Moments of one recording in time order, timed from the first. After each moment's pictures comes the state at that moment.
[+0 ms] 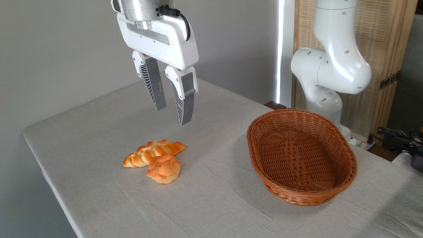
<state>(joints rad) -0.01 -0.01 -0.01 -1.56 -0.03 1.56 0.73</state>
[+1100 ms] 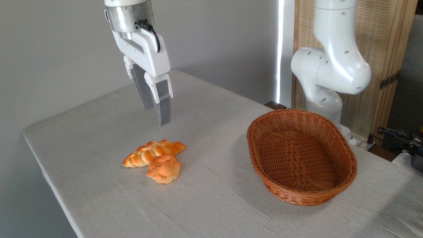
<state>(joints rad) -0.03 0.00 -0.13 -1.65 -0.03 1.67 0.73</state>
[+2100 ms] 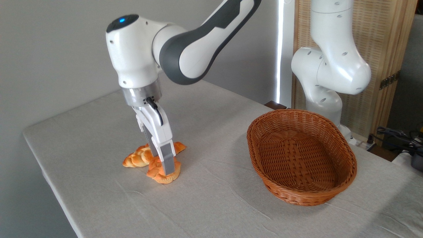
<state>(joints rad) -0.05 0.09 -0.17 -1.96 -0.01 2.04 0.75</state>
